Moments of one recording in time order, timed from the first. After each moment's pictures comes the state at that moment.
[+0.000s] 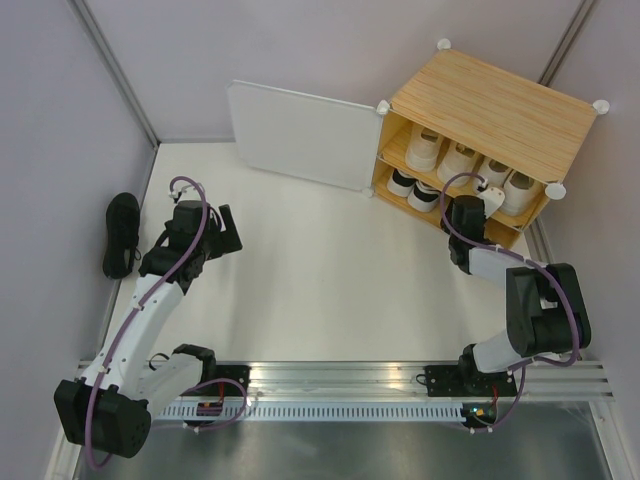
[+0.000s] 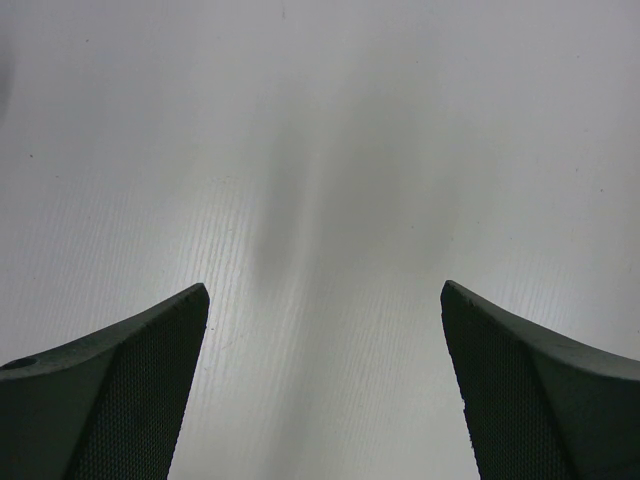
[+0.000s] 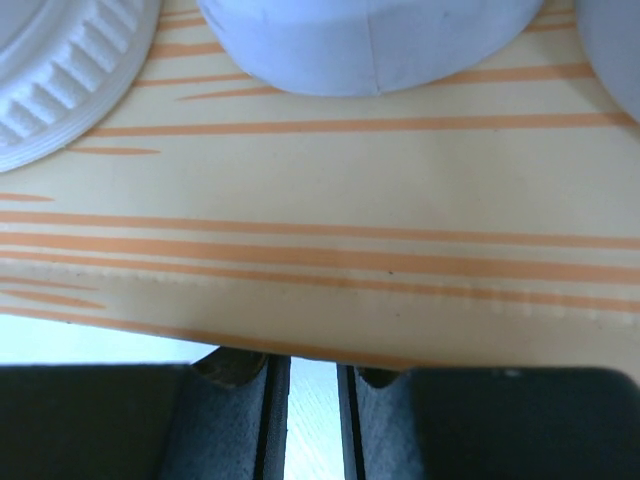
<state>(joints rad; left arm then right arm) -0.22 0.98 0.87 -0.62 -0.26 -0.38 0.07 1.51 0.66 0.31 0.43 0.51</state>
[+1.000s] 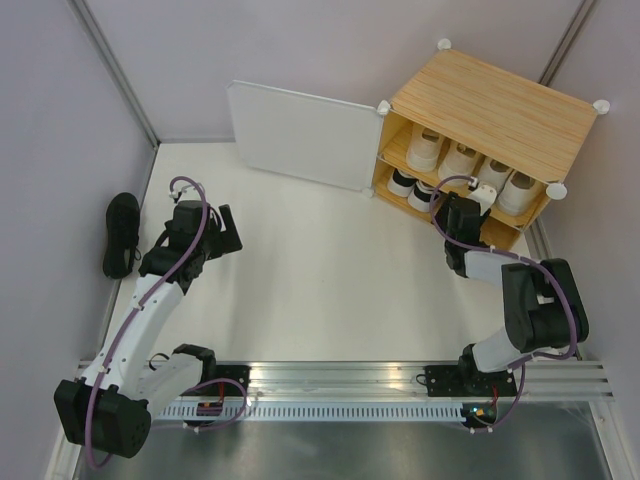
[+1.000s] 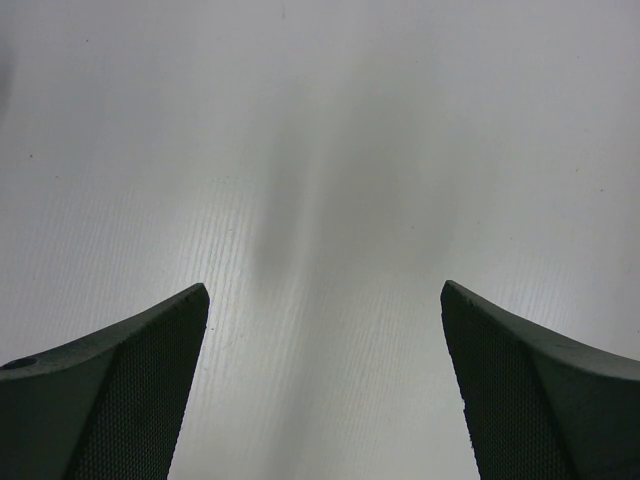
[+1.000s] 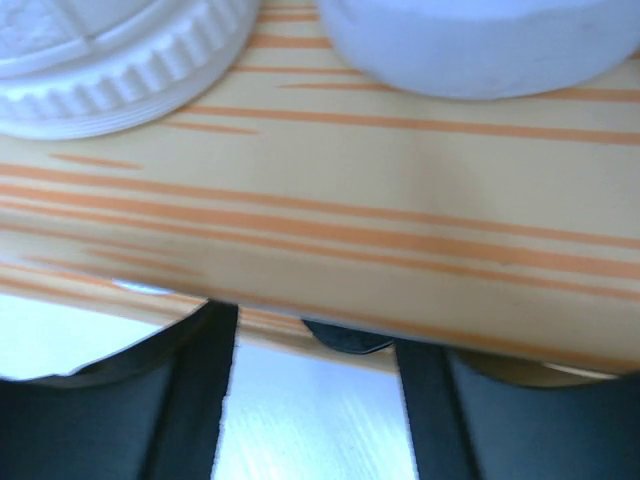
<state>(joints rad) -0.22 0.98 0.87 -0.62 -0.26 -0.38 0.09 1.55 0.61 0.50 0.43 0.38</state>
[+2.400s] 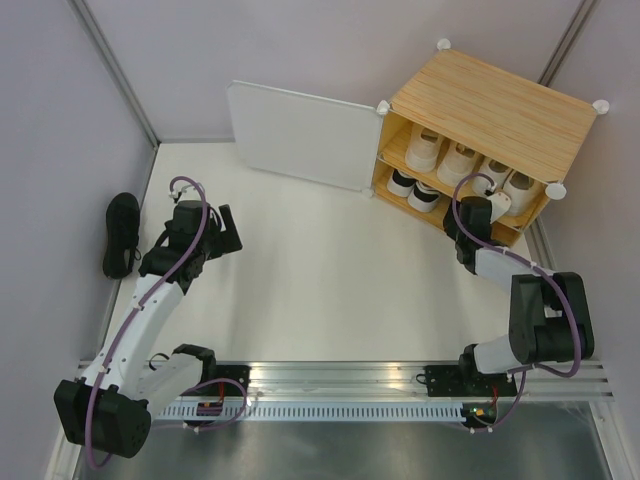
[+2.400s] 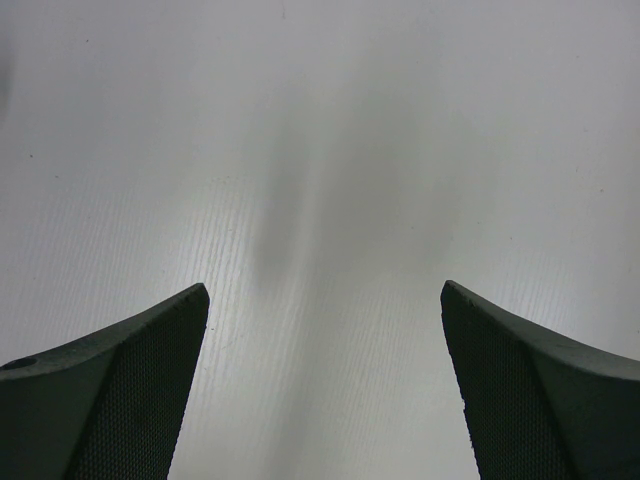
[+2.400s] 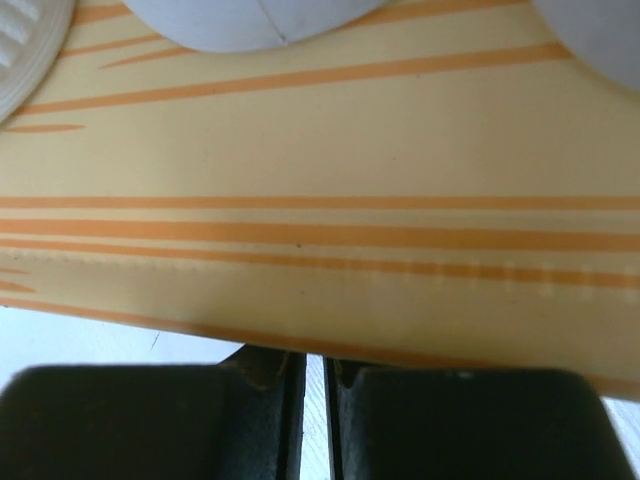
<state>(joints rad) -0.22 0.98 0.87 -0.62 -0.26 -0.38 0.02 1.46 0.65 0.20 0.30 0.60</state>
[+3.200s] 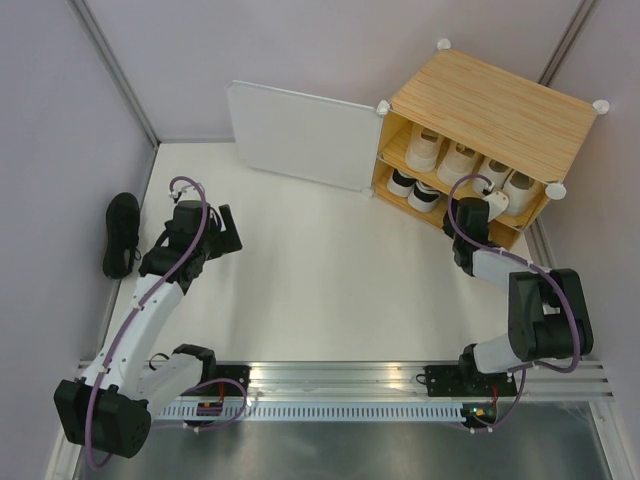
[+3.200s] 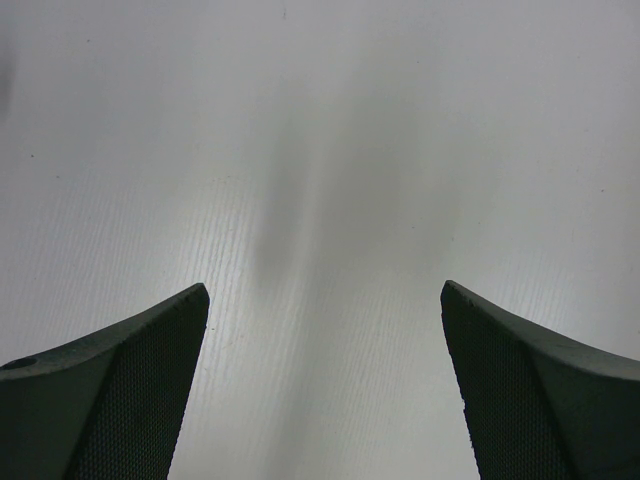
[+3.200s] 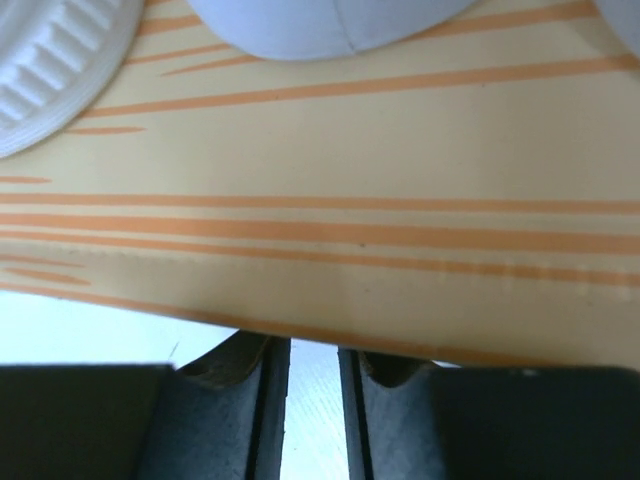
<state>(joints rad) -0.22 0.98 0.87 -0.62 -0.26 -0.38 0.04 1.48 0.63 0.31 0.34 0.59</state>
